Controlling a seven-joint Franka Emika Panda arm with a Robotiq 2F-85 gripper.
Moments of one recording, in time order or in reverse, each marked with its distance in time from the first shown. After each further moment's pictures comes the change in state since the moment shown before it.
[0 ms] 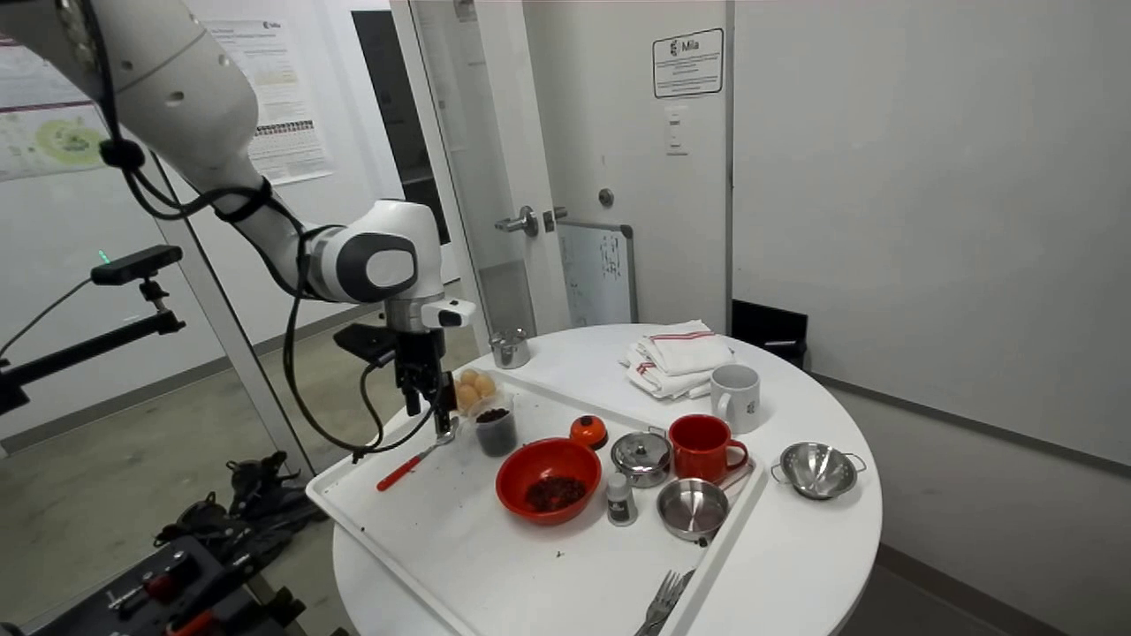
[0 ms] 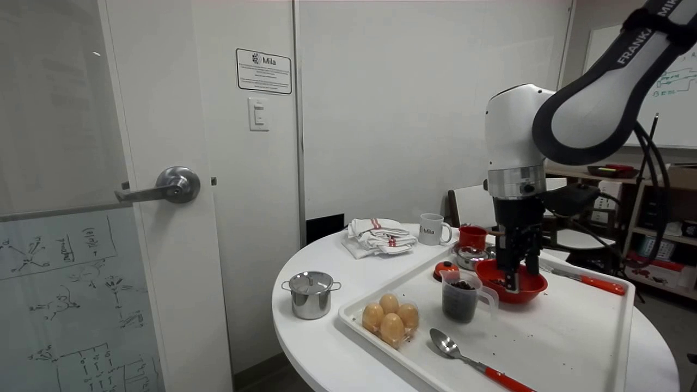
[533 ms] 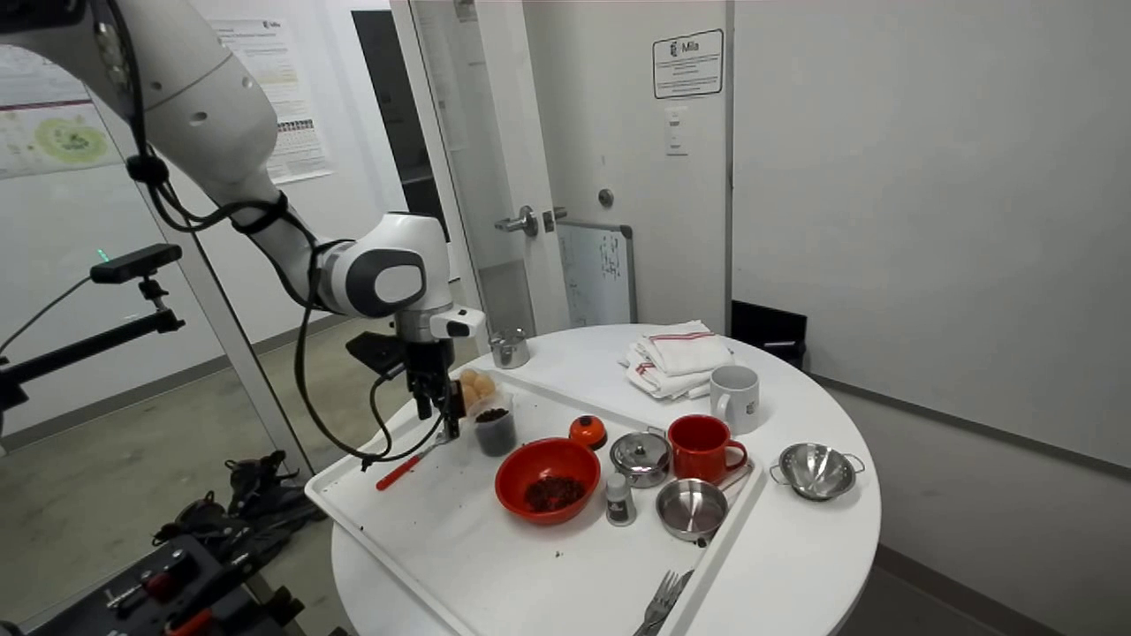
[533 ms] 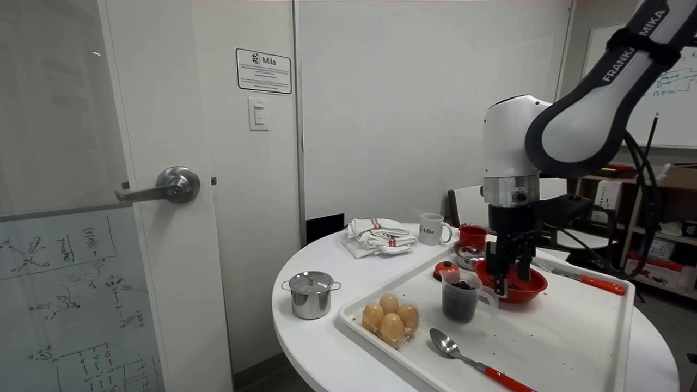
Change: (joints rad) arm 0.006 0.055 -0.016 0.019 0.030 0.072 0.005
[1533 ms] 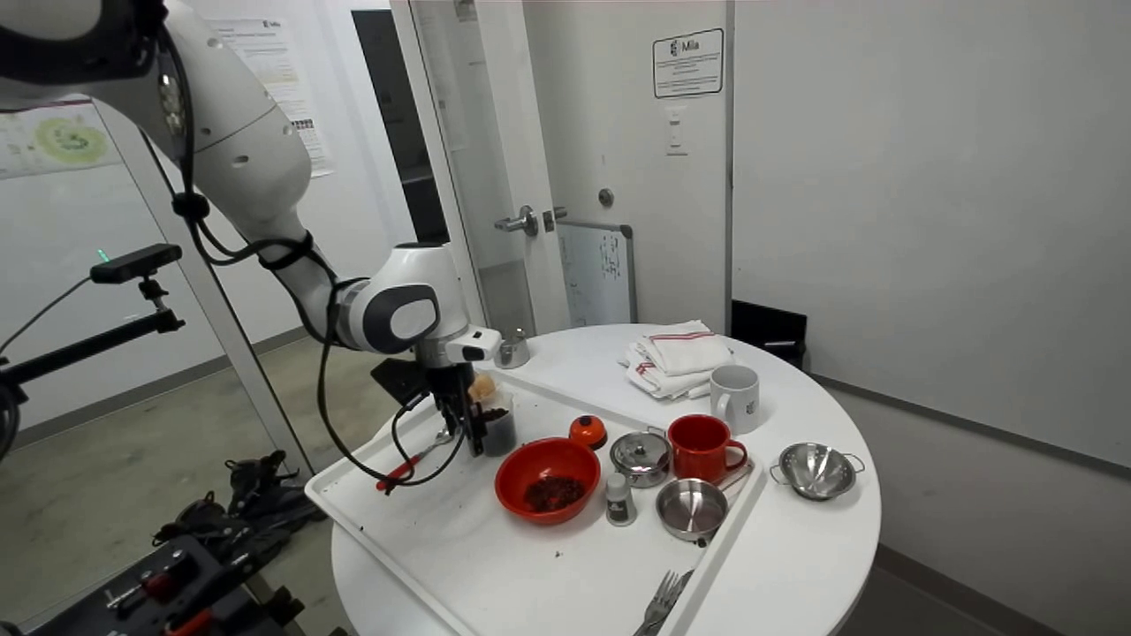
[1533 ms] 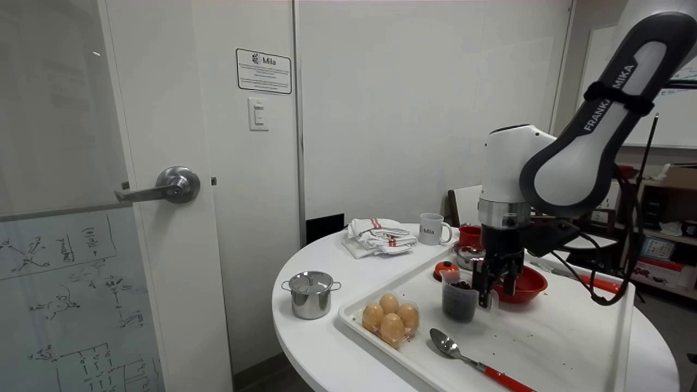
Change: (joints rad) arm 0.054 0.131 -0.075 0.030 -0.002 0.203 0.057
